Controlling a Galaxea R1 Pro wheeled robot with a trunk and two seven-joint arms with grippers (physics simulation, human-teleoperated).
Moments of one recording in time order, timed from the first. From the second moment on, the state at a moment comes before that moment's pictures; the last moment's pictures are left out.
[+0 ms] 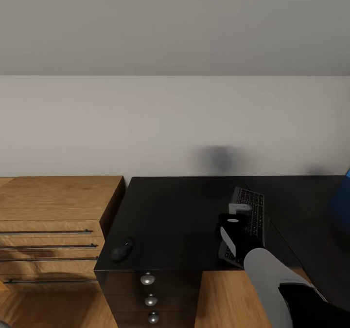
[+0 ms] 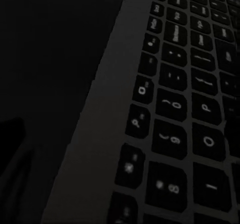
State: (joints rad) left arm 0.00 -0.04 0.22 -0.02 -0.10 -1.05 0.23; right arm -0.87 0.08 -0.04 -0.39 0.10 0.18 -0.42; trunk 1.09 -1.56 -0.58
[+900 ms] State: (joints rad) left arm 0.00 -0.04 0.22 -0.02 -0.10 -1.05 0.23; right arm -0.87 0.04 -0.05 -0.41 0.02 0.29 -0.39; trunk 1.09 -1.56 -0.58
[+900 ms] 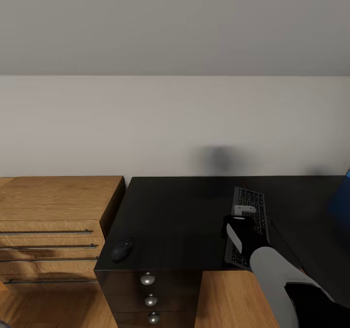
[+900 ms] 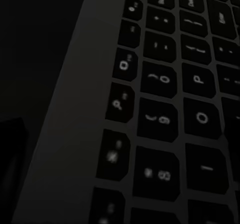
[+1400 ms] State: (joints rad) left arm 0.00 -0.04 0.22 -0.02 -0.10 -1.05 0.23; right arm -0.87 0.04 -0.04 -0.41 0.02 0.29 -0.39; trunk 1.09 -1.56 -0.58
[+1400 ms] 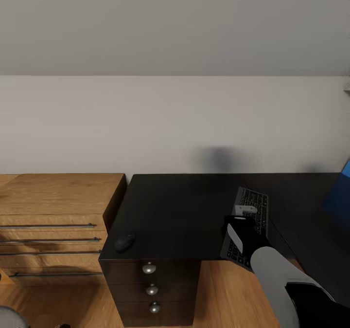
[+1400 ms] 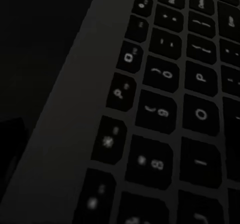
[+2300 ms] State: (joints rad) left arm 0.00 -0.04 0.22 -0.02 -0.09 -1.05 0.23; right arm -0.87 0.04 -0.05 -0.40 0.02 0.29 -0.40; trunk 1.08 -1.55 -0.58
